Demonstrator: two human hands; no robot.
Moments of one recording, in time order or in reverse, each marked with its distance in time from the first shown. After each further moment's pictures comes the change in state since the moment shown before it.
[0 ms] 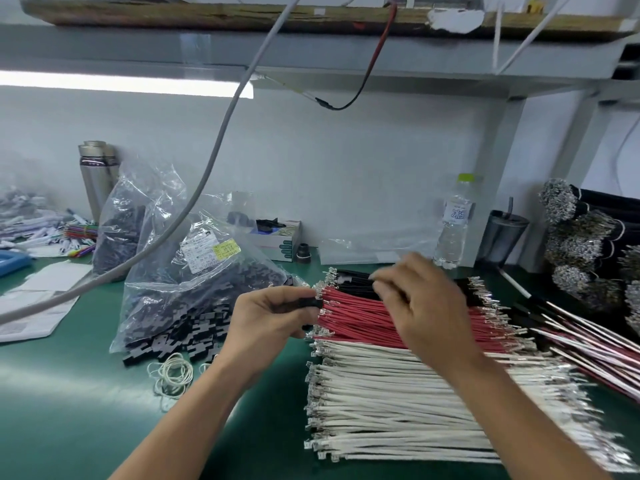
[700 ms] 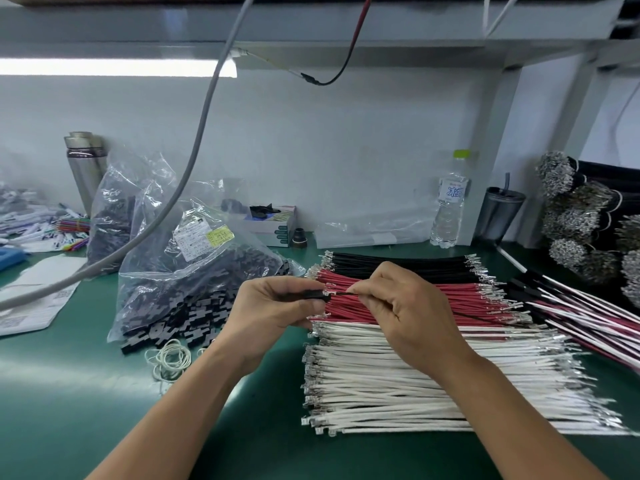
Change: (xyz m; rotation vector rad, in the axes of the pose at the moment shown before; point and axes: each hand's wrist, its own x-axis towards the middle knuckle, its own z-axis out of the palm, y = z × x) left_hand -0.007 0.005 0.003 -0.063 -0.148 -0.064; right_hand -0.024 -0.010 0.006 0.129 -0.155 0.016
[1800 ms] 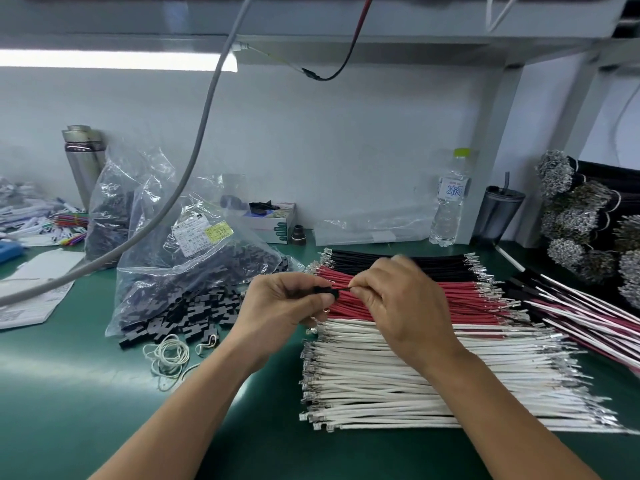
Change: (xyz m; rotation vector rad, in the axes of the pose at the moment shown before) left_hand 0.002 -0.004 0.010 0.103 -0.008 0.049; right_hand 0.006 -0.004 0.006 -0.197 0.096 -0.044
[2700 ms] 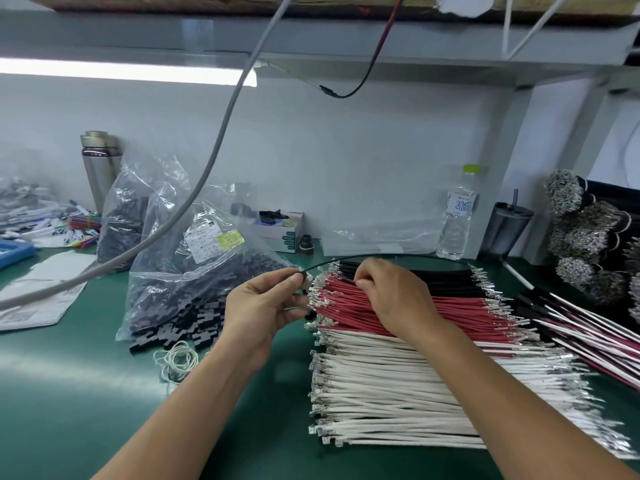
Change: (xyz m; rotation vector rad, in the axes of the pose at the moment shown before) left_hand 0.010 -0.001 -0.019 -0.442 0.265 -0.131; right_hand 0.039 0.030 0.041 0.011 -0.331 0.233
